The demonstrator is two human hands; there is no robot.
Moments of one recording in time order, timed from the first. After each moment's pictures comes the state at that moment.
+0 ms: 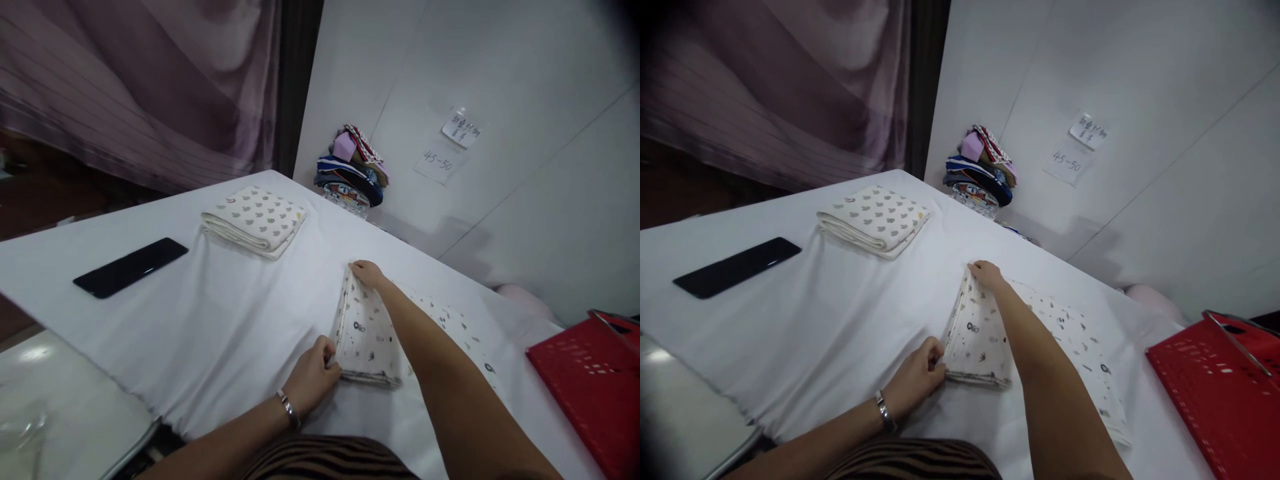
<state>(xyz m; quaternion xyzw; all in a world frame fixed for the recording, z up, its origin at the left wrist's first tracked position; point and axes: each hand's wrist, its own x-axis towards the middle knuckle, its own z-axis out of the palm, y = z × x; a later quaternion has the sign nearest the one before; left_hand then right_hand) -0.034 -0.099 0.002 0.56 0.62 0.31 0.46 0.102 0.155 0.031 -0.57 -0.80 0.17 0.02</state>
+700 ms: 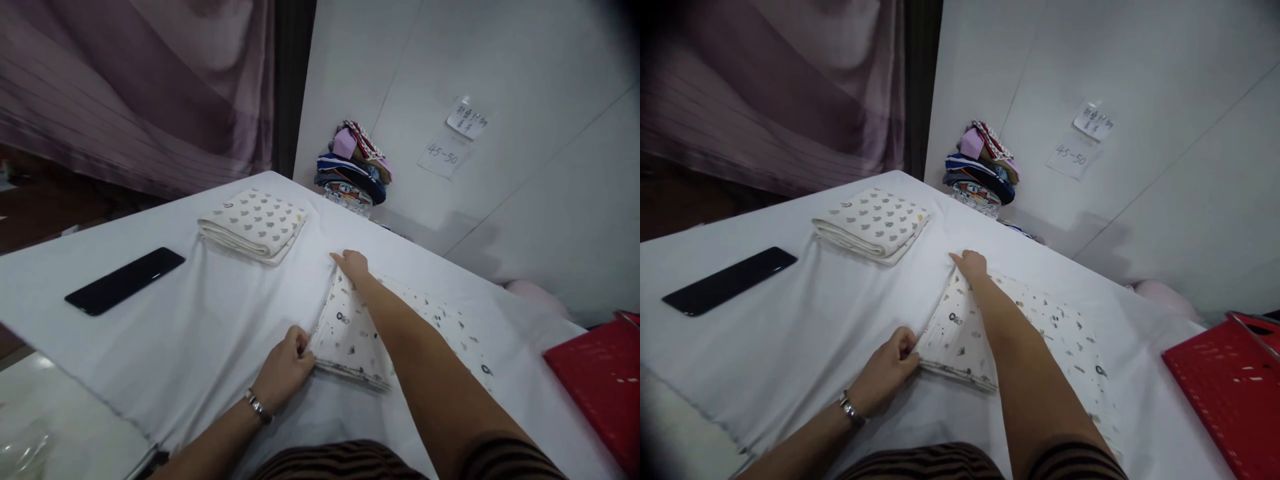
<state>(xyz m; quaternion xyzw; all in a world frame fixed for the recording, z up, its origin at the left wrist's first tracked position) -0.088 -0.083 0.024 0.52 0.71 0.26 0.40 0.037 0.177 0.020 -0.60 -0.80 0.05 0.04</state>
